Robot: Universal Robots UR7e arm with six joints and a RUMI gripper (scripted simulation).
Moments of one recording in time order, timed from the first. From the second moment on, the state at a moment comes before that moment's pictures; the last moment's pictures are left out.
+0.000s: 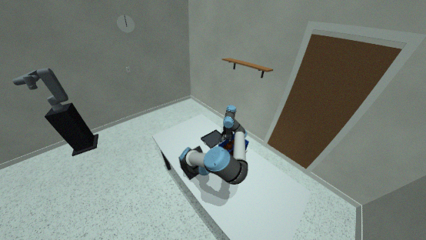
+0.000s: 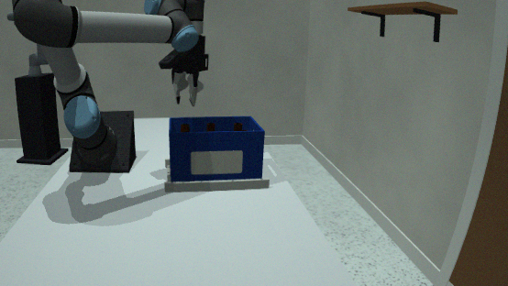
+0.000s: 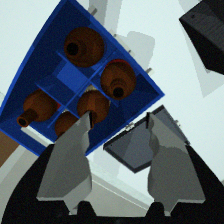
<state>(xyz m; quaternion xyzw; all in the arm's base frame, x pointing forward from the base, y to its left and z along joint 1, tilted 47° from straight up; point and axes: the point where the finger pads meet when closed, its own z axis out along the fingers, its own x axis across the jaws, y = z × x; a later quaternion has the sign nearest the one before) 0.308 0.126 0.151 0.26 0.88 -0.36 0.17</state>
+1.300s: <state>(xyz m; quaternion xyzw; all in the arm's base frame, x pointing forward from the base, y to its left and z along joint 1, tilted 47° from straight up) 0.312 0.102 0.128 0.26 0.88 -0.36 0.17</state>
